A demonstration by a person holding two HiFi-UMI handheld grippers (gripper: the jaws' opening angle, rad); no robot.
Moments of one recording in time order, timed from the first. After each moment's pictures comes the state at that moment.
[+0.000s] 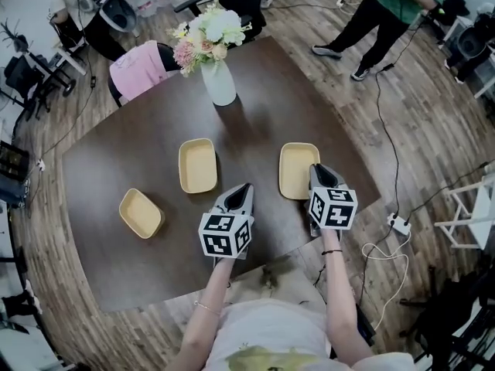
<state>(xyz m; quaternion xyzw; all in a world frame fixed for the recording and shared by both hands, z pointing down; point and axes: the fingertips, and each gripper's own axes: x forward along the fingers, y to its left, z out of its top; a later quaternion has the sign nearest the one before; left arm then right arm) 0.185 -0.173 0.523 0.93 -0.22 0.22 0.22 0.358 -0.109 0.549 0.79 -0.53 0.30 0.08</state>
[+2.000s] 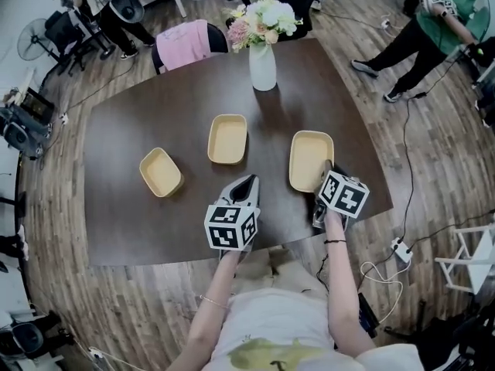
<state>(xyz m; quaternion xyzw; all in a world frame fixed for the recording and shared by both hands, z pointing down) 0.124 -0.158 0.506 0.90 -0.32 0.18 0.21 0.341 -0.116 0.557 0.78 -0.51 0.35 0.04</state>
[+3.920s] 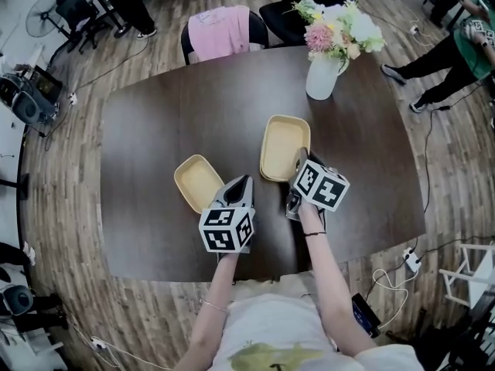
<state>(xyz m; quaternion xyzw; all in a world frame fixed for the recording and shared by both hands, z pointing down) -0.014 -0.287 0.526 0.87 -0.39 0.18 0.26 0.161 -0.306 0.560 0.73 -0.56 0.39 -0.01</state>
